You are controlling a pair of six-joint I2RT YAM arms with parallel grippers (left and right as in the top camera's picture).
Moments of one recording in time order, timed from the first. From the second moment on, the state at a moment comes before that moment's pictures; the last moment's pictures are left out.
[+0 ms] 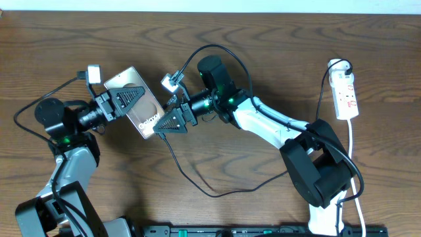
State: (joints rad) left arm 0.39 1.47 0.59 0.96 1.44 -1.11; right arm 0.67 2.04 1.35 0.17 -1.24 0.40
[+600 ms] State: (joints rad) left arm 0.64 1.47 0.59 0.88 1.44 -1.11; right arm 0.65 2.04 1.36 0.07 -1.21 0.40
